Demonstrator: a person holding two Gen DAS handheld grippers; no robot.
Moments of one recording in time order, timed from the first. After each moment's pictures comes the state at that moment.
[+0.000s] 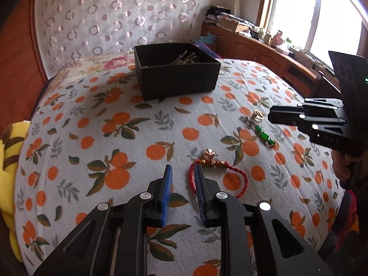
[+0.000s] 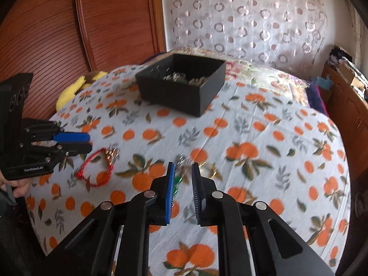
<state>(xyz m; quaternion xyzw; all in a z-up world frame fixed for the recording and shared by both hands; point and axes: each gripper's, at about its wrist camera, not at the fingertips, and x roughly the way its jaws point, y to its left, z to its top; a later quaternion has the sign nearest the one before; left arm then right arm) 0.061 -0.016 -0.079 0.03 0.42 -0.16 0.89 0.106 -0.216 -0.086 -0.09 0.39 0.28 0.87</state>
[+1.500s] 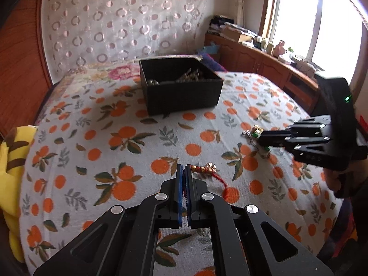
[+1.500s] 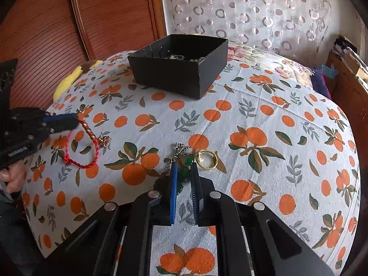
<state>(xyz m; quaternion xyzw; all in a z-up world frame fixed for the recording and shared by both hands) 0.061 -0.012 -0.058 0.02 0.38 -0.15 0.91 0.126 -0.213 -0.100 -0.09 0.43 0.28 0.86</state>
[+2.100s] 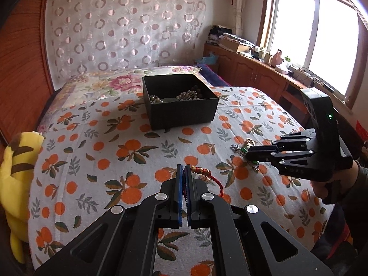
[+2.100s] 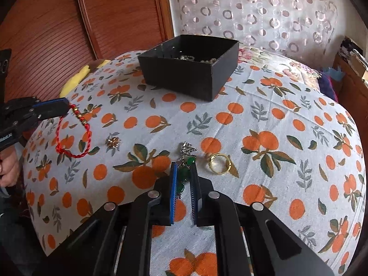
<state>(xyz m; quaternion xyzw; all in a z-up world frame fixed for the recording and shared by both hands) 0.049 -0.006 -0.037 0.01 0.36 -0.15 0.92 0.122 -0.208 -0.098 -0.09 0.42 0.31 0.85</state>
